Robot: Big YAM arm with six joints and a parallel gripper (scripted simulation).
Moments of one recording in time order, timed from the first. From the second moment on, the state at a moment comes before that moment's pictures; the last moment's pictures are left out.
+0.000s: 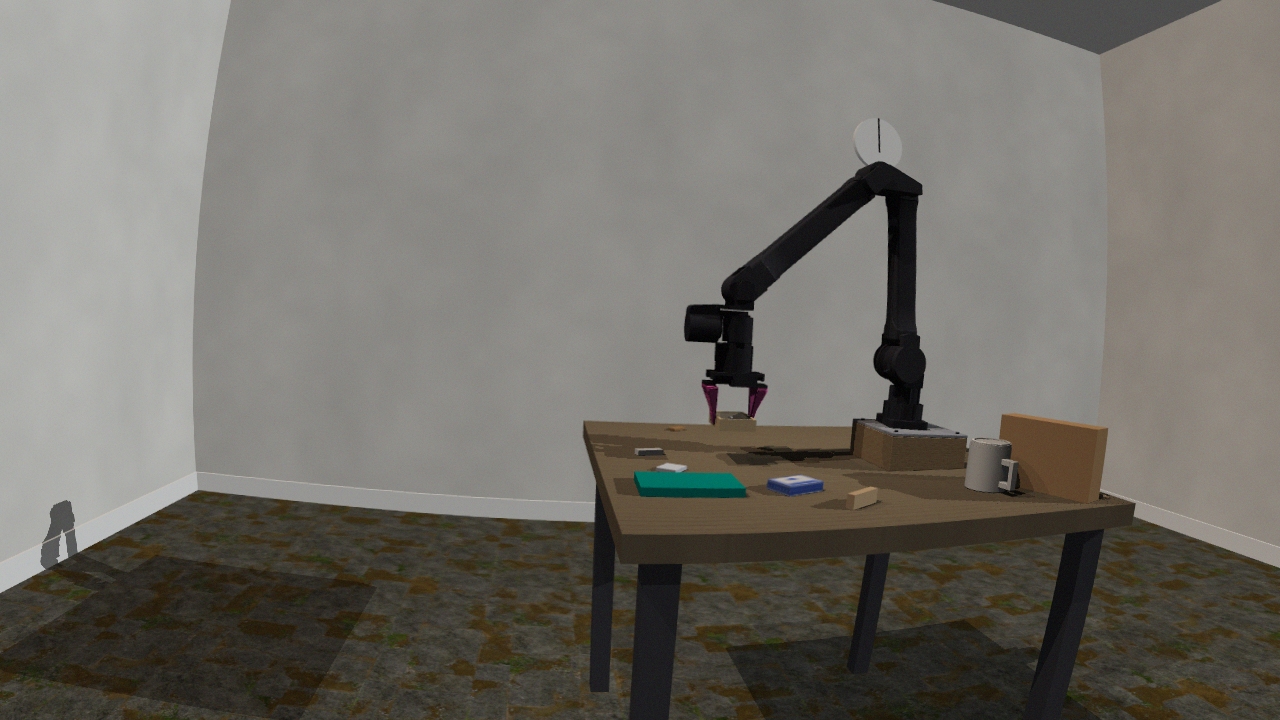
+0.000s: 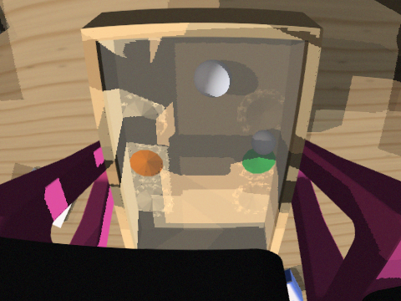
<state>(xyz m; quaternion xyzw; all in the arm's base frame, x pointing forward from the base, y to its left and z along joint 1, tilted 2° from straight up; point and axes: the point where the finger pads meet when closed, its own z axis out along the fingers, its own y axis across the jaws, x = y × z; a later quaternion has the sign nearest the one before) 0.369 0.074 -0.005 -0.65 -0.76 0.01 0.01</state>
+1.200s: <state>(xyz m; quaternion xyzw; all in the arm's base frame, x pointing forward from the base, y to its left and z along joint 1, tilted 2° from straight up) 0.370 0.074 -0.003 -0.65 -0.76 0.00 0.03</state>
